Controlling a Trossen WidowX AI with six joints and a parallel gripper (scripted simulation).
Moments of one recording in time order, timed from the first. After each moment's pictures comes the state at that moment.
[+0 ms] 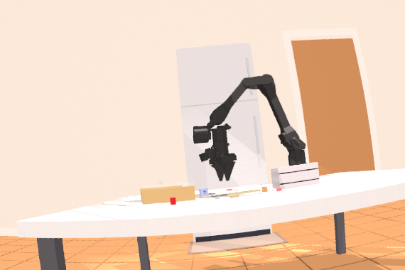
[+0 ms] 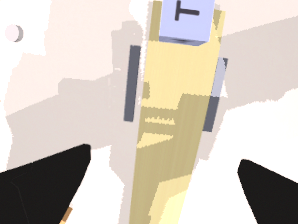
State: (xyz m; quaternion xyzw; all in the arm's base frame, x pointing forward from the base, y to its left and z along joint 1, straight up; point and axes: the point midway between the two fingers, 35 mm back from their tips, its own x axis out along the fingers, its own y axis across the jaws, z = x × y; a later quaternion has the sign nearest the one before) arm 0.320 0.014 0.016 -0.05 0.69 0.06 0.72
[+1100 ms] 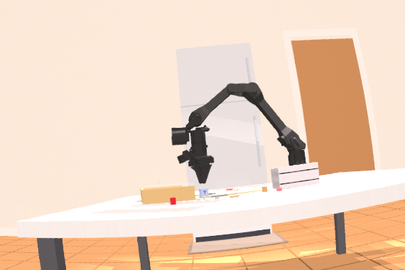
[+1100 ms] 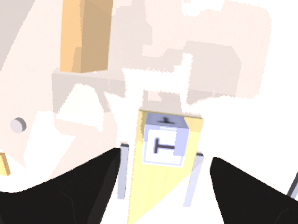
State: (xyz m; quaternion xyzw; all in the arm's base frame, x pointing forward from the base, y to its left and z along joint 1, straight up) arm 0.406 0.024 0.020 -0.05 0.69 0.06 0.72
